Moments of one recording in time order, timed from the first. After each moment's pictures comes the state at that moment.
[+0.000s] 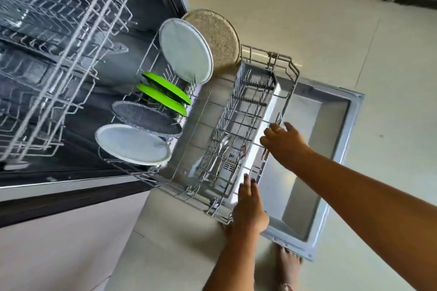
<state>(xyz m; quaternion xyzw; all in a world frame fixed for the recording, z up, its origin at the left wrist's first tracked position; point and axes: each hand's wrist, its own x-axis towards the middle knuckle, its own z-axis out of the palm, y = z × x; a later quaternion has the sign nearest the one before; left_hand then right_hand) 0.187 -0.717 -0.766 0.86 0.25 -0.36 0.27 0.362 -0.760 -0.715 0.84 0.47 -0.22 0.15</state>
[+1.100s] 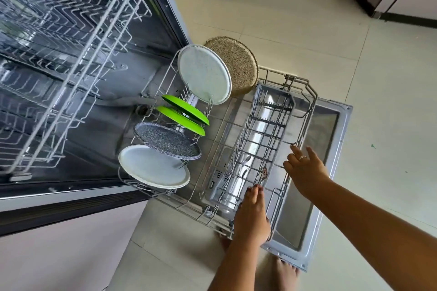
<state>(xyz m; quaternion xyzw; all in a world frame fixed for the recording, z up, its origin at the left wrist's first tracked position) 0.198 -0.736 -0.746 0.90 0.18 -0.31 0.26 0.353 -0.833 -0.729 0.81 0.40 -0.33 0.27</state>
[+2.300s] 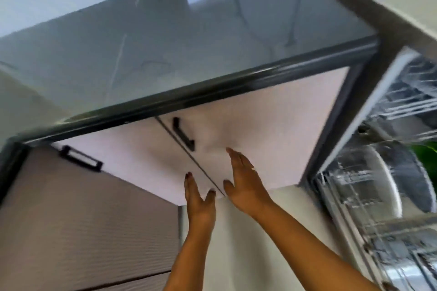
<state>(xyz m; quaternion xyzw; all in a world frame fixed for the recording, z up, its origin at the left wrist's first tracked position) -0.283 -0.516 -0.540 0.43 0.73 0.35 0.40 -0.166 -0.496 -0.516 0.61 0.64 -0.39 -0.24</state>
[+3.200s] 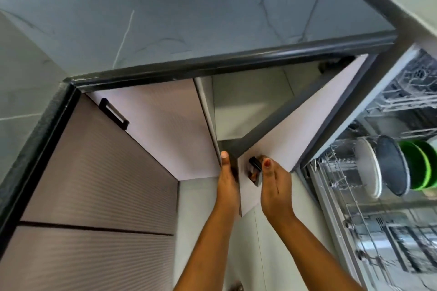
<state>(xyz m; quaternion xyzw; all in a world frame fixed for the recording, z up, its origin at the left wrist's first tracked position) -0.274 -0.585 -0.464 0.27 0.58 0.40 0.66 -0.199 -0.599 -0.489 0.56 0.46 -0.38 -0.58</state>
